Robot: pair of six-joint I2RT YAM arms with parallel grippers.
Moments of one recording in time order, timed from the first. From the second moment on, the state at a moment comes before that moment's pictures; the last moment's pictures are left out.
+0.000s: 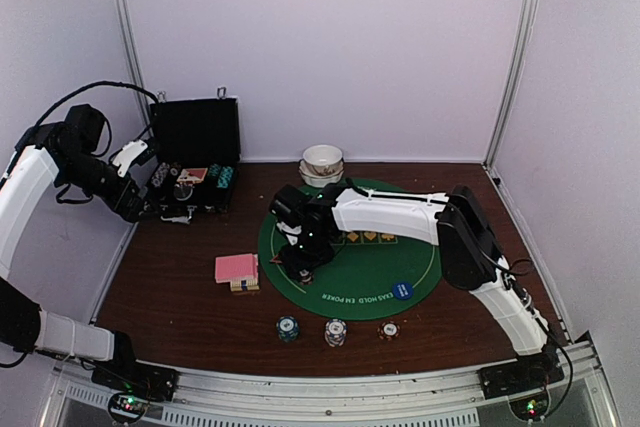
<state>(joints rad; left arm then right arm) 0.03 1.22 1.38 -1.24 0.38 0.57 0.98 2.45 2.14 -0.92 0.00 0.38</state>
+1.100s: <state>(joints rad) 0.03 1.22 1.38 -1.24 0.38 0.57 0.98 1.93 1.66 -0.96 0.05 0.38</state>
